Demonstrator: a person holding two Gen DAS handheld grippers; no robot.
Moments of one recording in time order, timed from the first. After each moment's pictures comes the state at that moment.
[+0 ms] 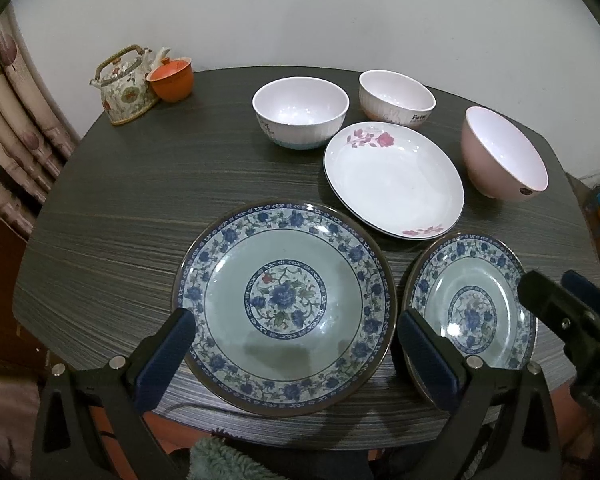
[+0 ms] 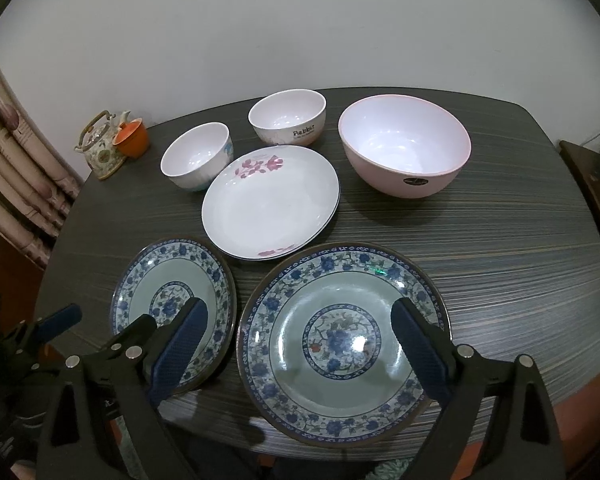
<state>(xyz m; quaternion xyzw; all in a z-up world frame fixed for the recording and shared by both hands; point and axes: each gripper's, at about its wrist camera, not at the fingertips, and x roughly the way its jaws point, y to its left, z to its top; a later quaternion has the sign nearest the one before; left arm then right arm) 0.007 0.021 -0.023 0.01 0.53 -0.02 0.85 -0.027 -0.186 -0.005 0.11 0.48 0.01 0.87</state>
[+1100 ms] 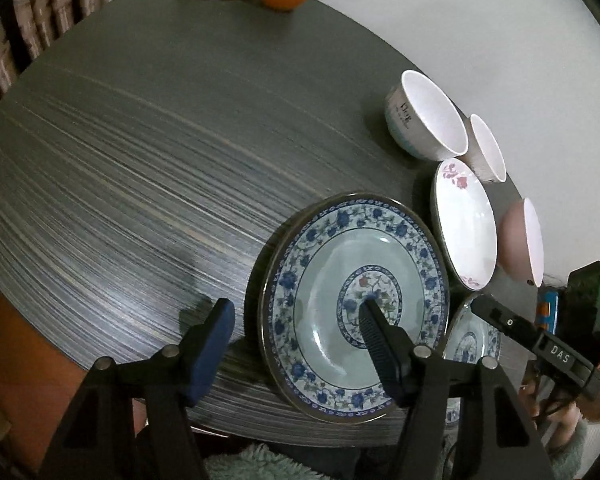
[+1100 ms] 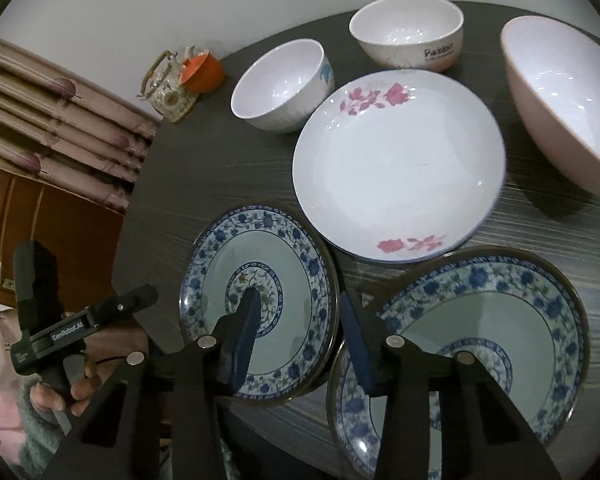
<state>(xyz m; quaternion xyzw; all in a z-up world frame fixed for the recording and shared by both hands) 0.038 0.167 -0.074 -0.23 0.60 -0.02 0.76 0.063 -0.145 -0.067 0.18 0.58 0.22 0.76</state>
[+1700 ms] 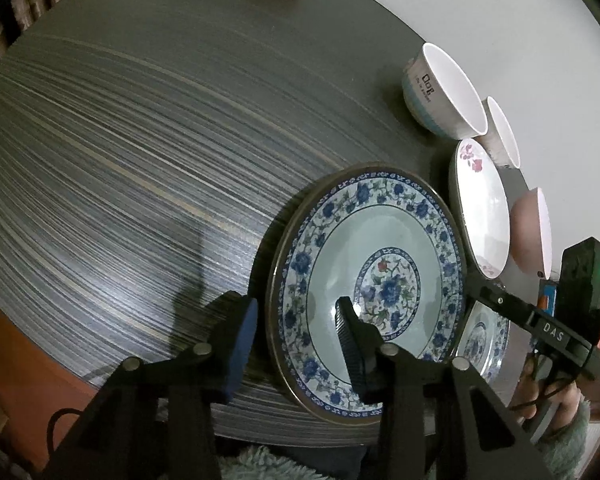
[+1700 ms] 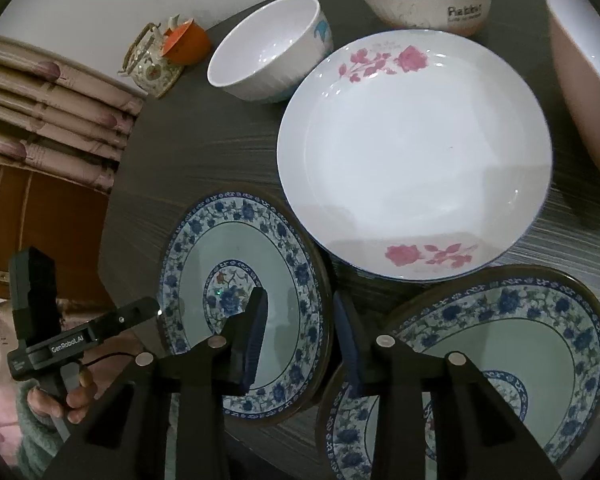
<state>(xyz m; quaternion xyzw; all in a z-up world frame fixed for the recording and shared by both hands) 0.038 0.167 -0.104 -0.24 0.63 -0.03 0.74 0.087 -0.126 -0.101 0.16 0.62 0.22 0.73</state>
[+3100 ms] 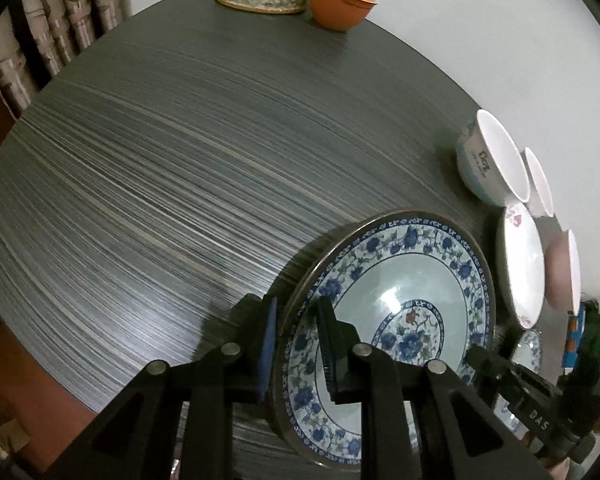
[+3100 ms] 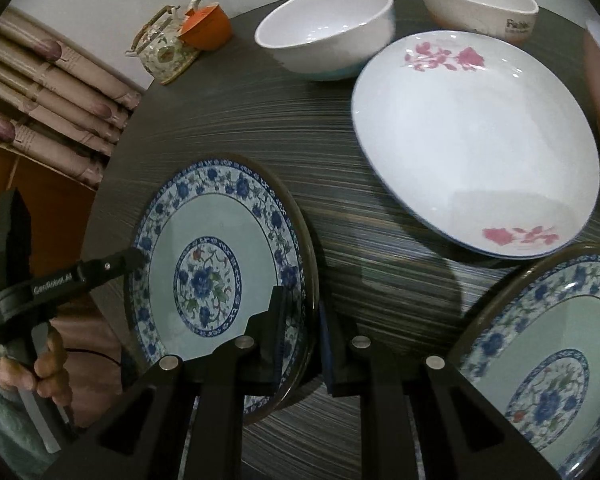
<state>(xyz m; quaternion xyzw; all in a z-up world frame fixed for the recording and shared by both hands) 0.070 0.222 -0.100 -0.20 0.59 0.02 0.78 0.064 -0.056 -0.102 0.13 0.59 0.20 0.77</state>
